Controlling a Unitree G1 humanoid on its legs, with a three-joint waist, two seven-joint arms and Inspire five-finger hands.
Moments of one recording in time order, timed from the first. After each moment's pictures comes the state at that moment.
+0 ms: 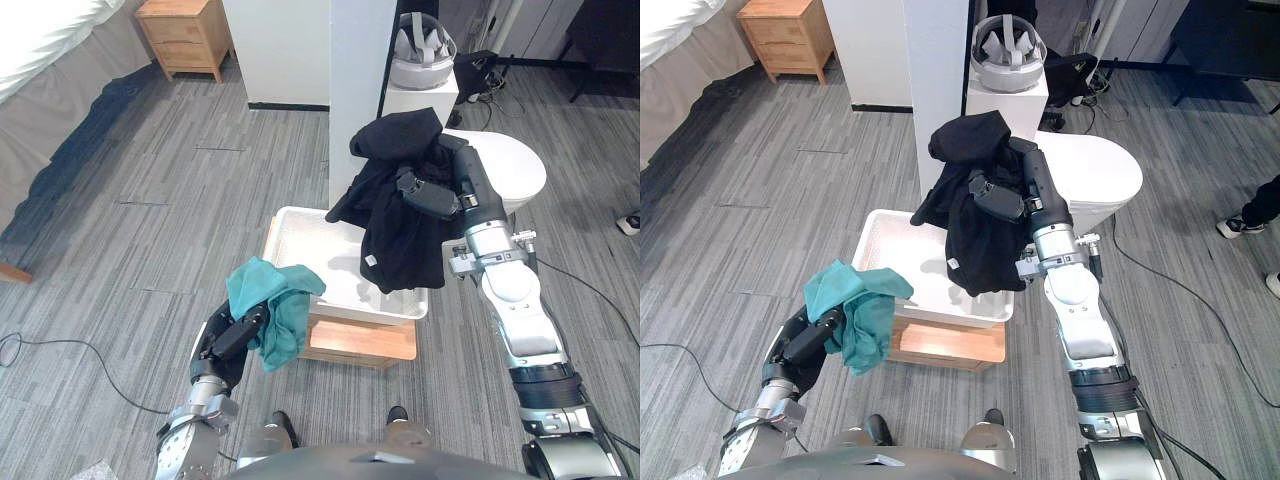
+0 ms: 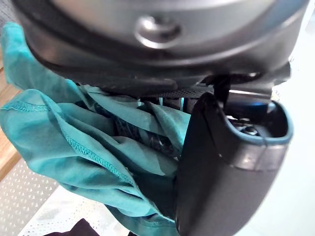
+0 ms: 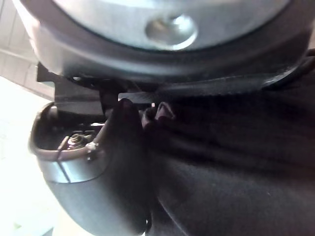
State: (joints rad) left arm 0.50 0.14 -0.04 -0.05 -0.74 -0.11 -0.15; right arm -0.23 -0.39 0.03 -0.08 -0.02 -0.08 -0.03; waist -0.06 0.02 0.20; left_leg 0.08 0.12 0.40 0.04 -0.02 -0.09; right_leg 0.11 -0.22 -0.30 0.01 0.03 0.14
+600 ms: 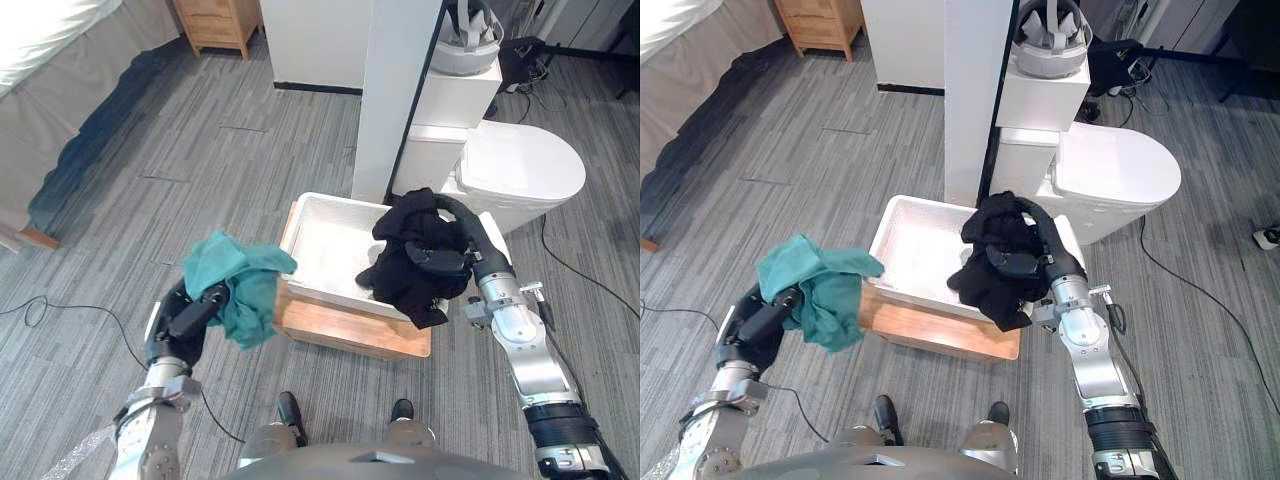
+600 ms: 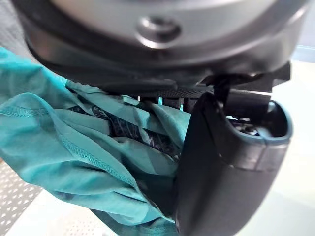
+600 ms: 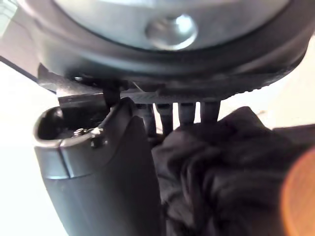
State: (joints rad) left arm 0.39 0.21 0.17 -0.05 -0.73 -0.13 -0.15; right arm -0.04 -0.41 -0.05 0.07 -0.23 -0.07 -0.02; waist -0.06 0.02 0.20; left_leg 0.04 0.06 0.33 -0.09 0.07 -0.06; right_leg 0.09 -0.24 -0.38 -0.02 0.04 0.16
